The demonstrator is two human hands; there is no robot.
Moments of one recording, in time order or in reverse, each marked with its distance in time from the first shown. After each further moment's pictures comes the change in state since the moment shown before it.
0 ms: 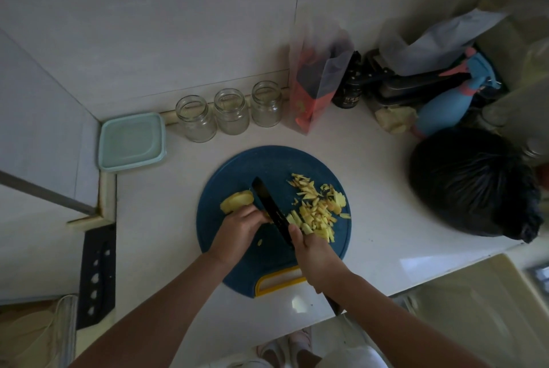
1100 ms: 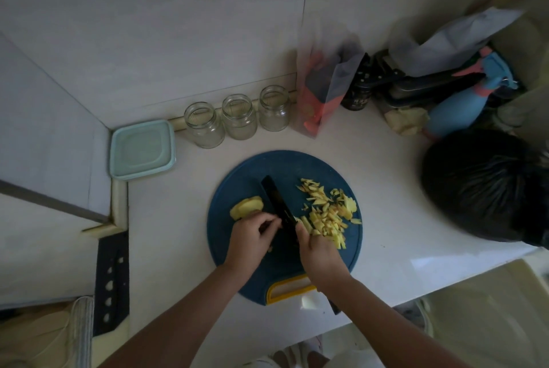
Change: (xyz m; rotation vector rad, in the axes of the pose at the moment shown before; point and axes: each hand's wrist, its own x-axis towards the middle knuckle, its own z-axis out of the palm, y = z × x) left_hand 0.003 0.018 0.000 -0.153 0.097 -0.342; right_hand 0.025 0.001 0.017 0.094 0.137 0.037
